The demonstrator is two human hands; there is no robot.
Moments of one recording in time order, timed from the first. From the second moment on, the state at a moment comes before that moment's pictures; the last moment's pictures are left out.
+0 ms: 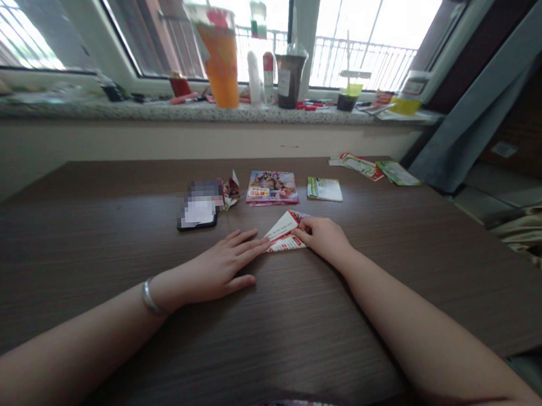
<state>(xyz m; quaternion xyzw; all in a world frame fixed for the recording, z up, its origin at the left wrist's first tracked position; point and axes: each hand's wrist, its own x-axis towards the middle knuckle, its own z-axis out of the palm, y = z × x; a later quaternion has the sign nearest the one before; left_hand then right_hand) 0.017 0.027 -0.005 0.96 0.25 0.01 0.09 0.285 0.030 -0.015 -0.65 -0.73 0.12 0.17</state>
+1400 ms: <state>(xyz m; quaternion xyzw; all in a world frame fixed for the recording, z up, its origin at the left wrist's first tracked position) 0.017 0.032 -0.004 0.98 0.17 0.13 0.06 0.258 -0.002 0.002 -0.43 -0.89 -0.13 0.09</state>
